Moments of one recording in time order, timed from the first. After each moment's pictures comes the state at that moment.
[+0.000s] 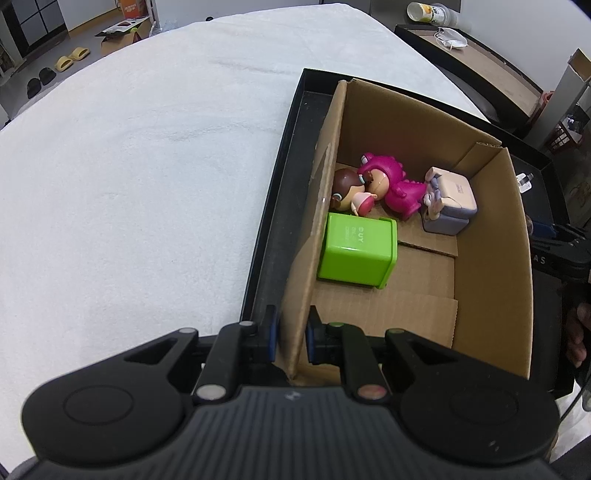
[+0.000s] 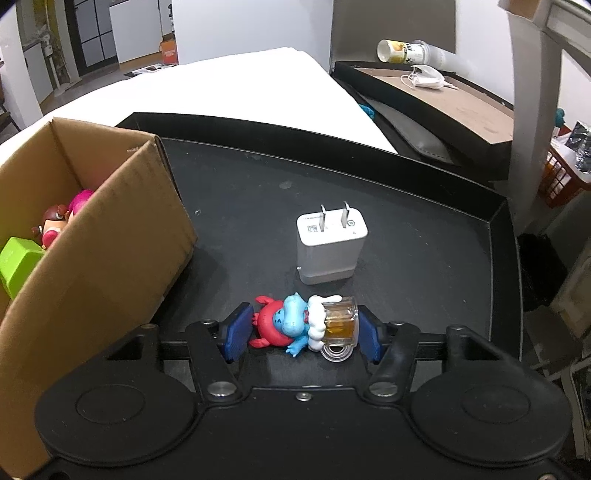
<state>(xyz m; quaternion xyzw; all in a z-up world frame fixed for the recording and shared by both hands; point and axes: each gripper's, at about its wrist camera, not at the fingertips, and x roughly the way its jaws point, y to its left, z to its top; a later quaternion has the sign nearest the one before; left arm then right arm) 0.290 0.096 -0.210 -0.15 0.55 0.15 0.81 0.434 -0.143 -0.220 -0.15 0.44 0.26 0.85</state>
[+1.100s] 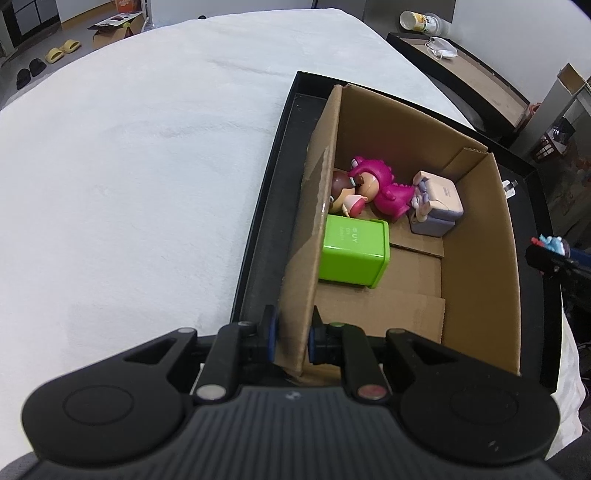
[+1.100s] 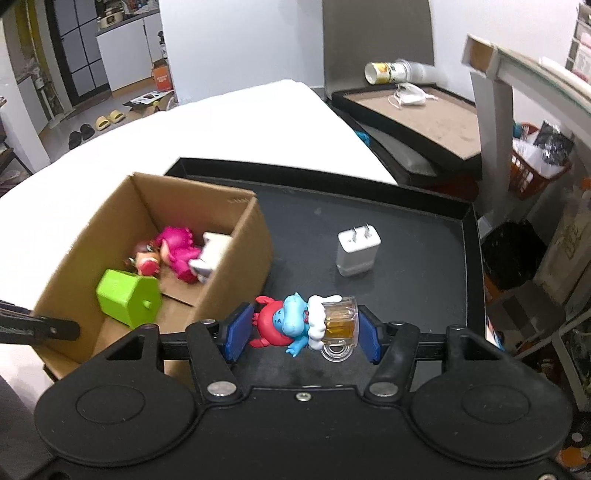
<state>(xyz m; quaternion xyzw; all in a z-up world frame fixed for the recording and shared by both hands) 0.284 0.103 -0.206 -0.18 0.54 0.13 0.81 0.377 -0.135 -0.140 -0.11 0.44 0.24 0.86</state>
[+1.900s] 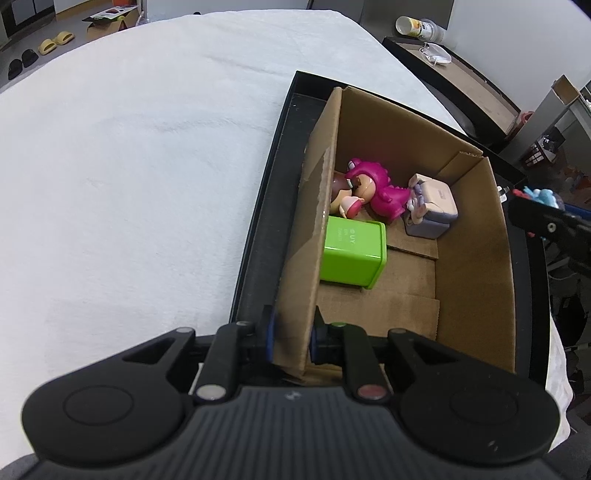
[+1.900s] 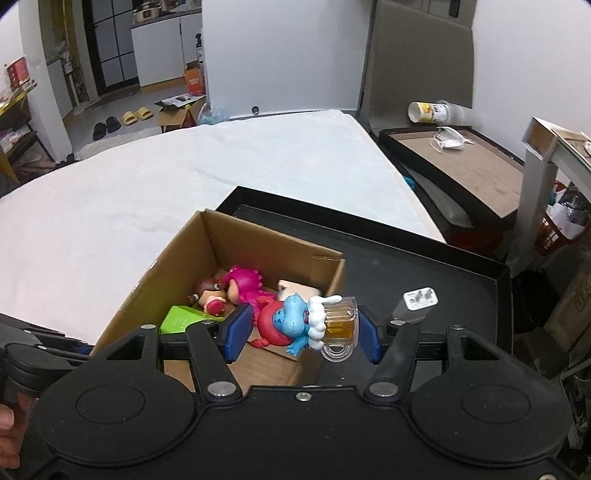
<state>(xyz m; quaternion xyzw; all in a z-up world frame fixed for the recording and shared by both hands) 0.279 0.113 -0.211 -0.20 0.54 0.11 0.81 0.360 -0.068 -0.108 -0.15 0.41 0.28 0.86</state>
